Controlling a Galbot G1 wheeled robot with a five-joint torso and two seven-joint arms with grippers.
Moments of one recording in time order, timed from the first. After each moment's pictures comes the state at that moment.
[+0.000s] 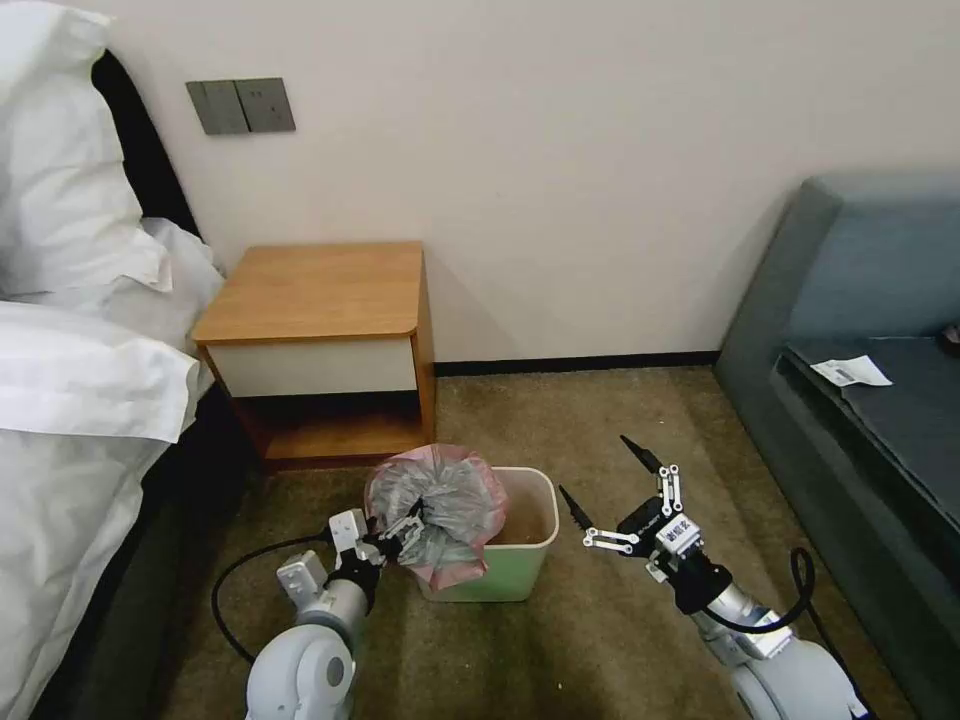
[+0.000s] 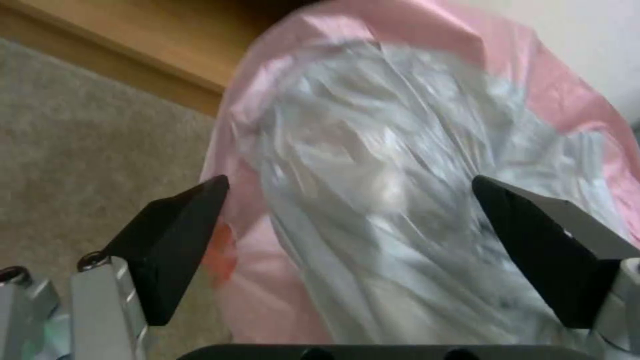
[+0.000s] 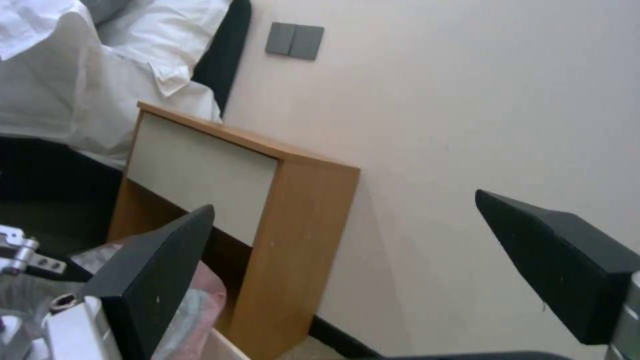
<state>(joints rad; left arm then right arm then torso) 1.53 -1.52 -0.52 -1.97 -0.58 0.39 -0.09 -1.56 1.11 0.46 1.93 0.10 0.55 -0.29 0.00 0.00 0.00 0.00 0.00</state>
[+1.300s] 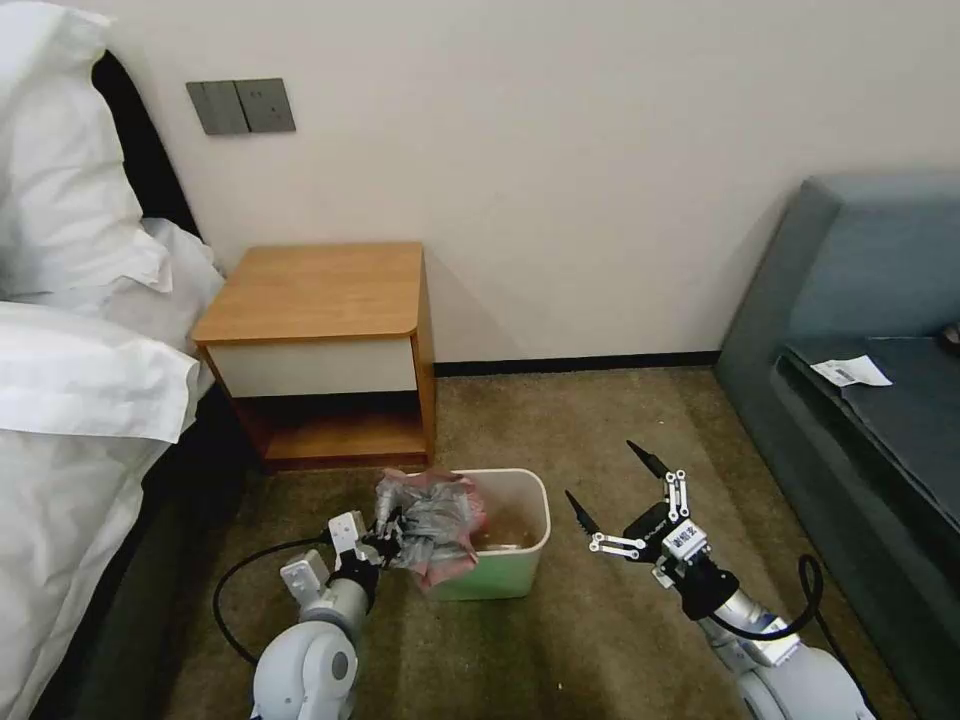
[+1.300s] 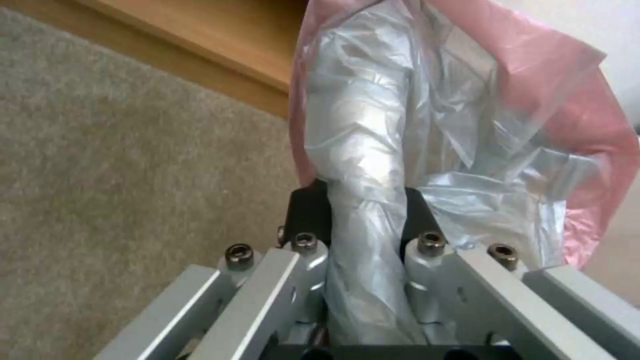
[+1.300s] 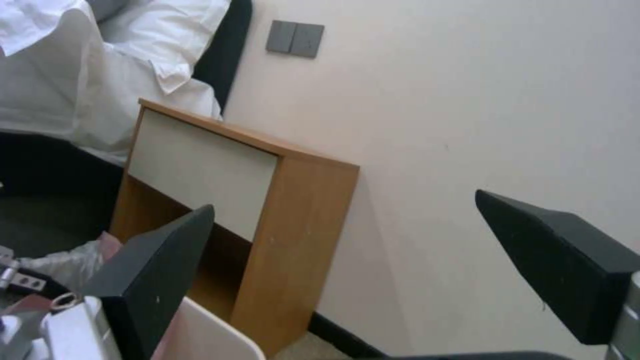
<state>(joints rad) 1.52 -1.54 -0.52 -1.94 -0.55 0.42 -0.10 -1.58 1.12 0.48 1.92 0.10 0.57 -0.30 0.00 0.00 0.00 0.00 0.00</state>
